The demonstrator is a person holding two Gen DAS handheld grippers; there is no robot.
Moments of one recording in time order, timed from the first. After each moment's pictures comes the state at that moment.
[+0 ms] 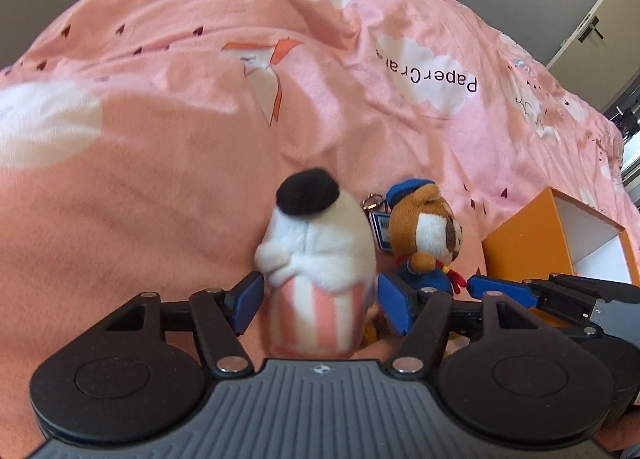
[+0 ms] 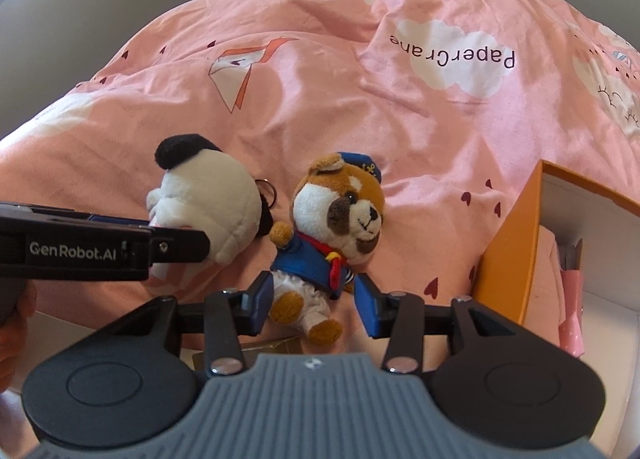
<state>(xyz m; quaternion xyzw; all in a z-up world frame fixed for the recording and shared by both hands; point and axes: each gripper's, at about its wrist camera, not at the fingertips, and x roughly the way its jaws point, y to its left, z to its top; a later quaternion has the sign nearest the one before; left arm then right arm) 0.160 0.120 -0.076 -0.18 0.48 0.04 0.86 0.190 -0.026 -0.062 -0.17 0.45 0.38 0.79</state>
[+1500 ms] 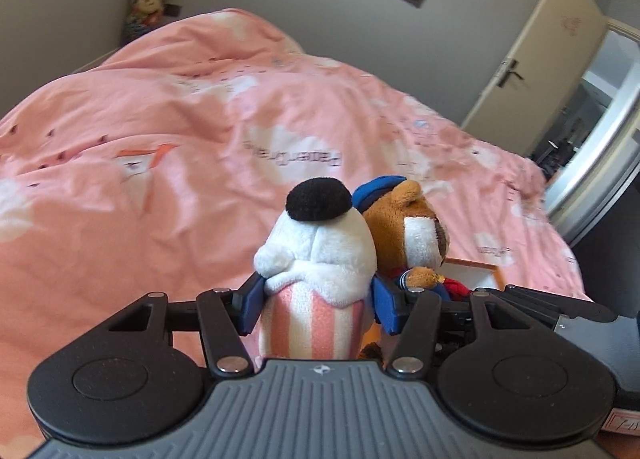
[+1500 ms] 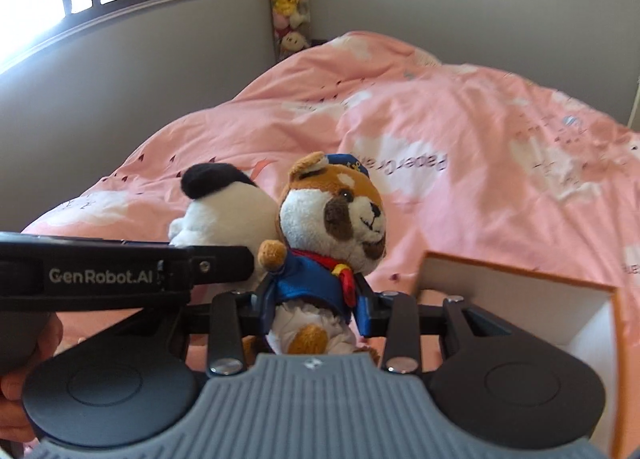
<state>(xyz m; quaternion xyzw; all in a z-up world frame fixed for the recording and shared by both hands) 0.138 0.021 0.026 -0.19 0.35 -0.04 0.91 0.164 -0.121 0.039 -0.12 0.32 0.37 0.86</state>
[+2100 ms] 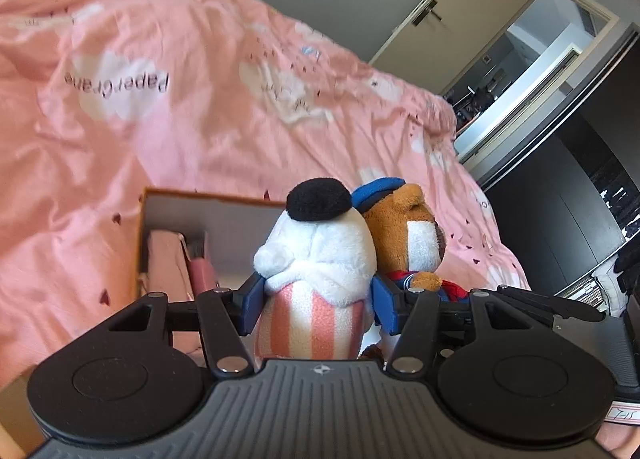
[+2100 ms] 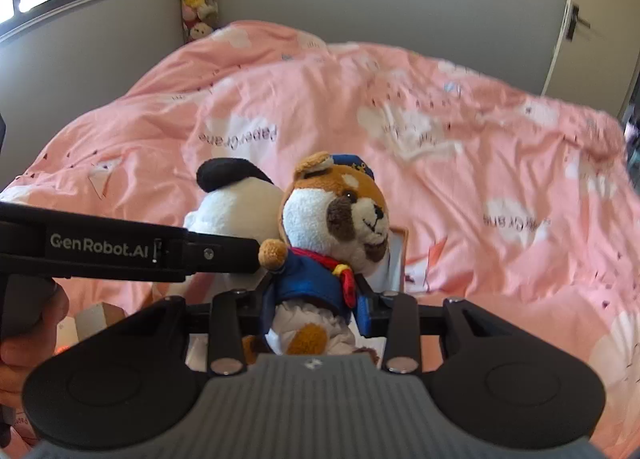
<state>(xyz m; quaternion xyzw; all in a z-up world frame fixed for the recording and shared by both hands) 0.211 -0.102 -0.022 -0.23 0.42 -0.19 0.86 0.233 -0.259 0.044 -0.12 0.38 0.27 0.88</state>
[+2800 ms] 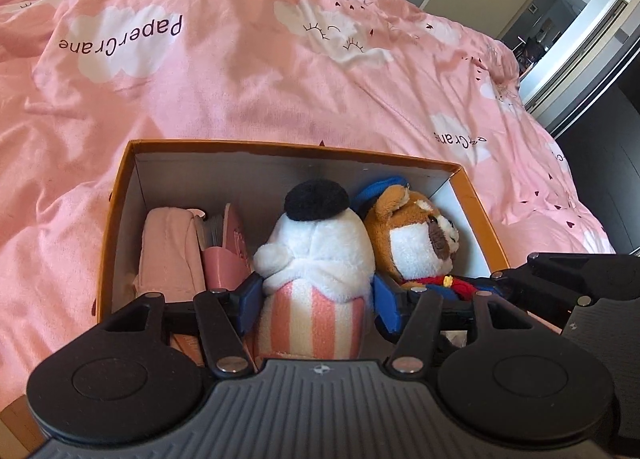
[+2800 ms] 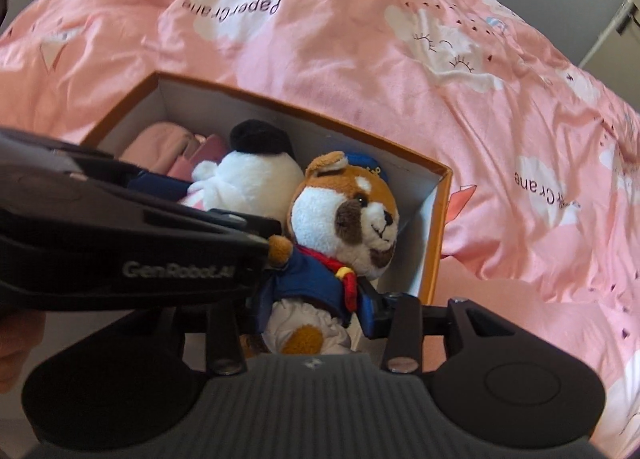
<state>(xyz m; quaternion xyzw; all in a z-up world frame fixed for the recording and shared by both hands) 0.252 -0.137 -0.080 -0.14 0.48 -0.13 0.86 0.281 -0.218 -0.038 -0.28 0.45 0.26 0.81</state>
